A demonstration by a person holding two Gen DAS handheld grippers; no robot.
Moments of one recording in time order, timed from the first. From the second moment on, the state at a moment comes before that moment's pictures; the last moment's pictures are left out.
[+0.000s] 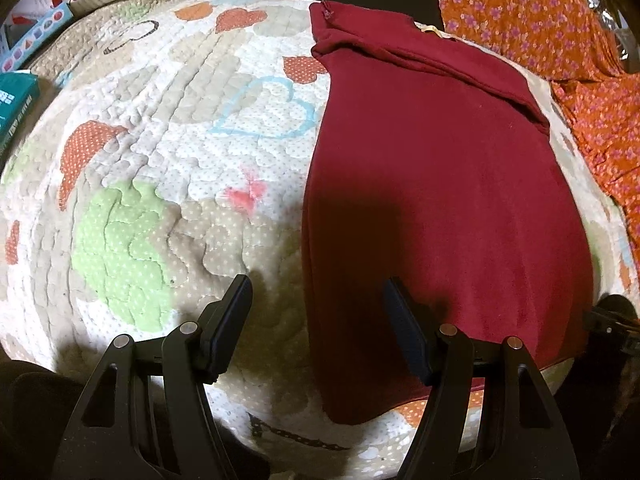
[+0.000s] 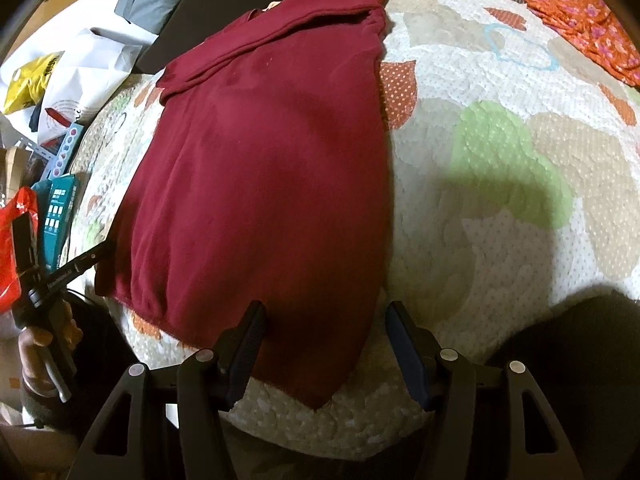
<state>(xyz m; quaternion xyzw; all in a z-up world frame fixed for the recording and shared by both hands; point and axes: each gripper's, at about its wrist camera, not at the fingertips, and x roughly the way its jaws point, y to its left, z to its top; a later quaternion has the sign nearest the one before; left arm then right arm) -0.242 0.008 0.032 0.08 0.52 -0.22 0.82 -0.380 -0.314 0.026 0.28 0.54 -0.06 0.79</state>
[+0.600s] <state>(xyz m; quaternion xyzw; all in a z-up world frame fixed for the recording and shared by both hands) -0.246 0.025 0.034 0.05 0.54 -0.24 0.81 -0.379 -0.310 0.021 0.29 0.55 -0.04 0.78</state>
